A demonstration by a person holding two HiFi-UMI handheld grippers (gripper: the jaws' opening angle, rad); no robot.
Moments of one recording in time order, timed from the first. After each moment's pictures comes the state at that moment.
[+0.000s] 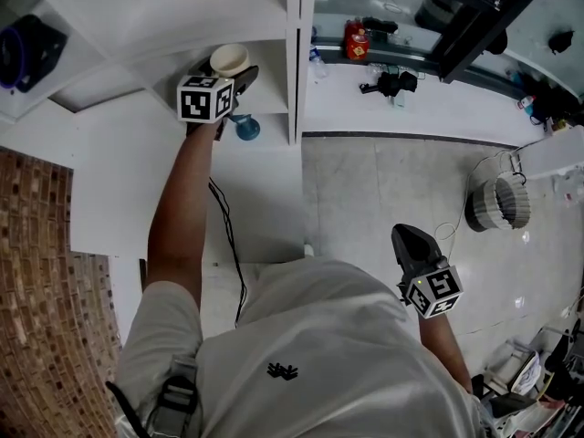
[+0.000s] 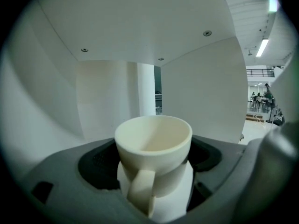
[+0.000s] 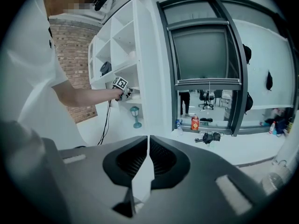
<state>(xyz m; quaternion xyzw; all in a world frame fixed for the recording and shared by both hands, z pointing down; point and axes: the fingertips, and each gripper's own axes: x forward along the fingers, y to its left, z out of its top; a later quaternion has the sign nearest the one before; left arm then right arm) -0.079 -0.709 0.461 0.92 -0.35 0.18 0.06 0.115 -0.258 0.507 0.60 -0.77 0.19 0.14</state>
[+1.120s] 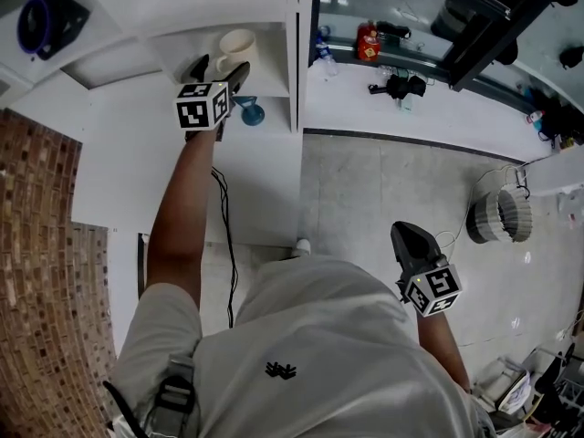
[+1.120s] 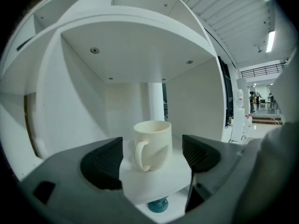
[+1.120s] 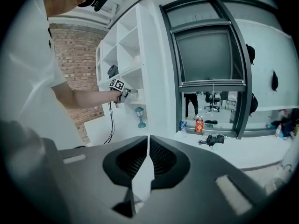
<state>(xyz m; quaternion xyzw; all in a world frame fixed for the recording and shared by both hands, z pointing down) -0.120 -0.657 0.435 0.89 -0.44 0.13 0.04 0.131 -0.229 0.505 0.57 -0.79 0.18 0.13</state>
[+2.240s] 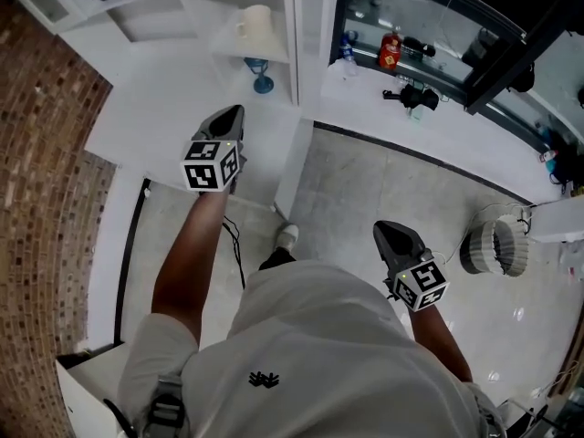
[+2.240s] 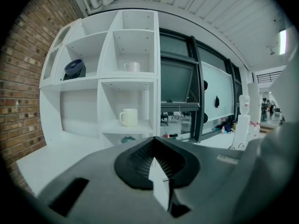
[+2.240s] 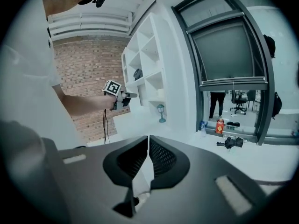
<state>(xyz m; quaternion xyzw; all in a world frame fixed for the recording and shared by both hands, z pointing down) -0.110 -0.378 0.439 0.84 -0.52 0.11 0.08 0.167 -0.130 0.503 0.43 -0.88 0.16 0.13</state>
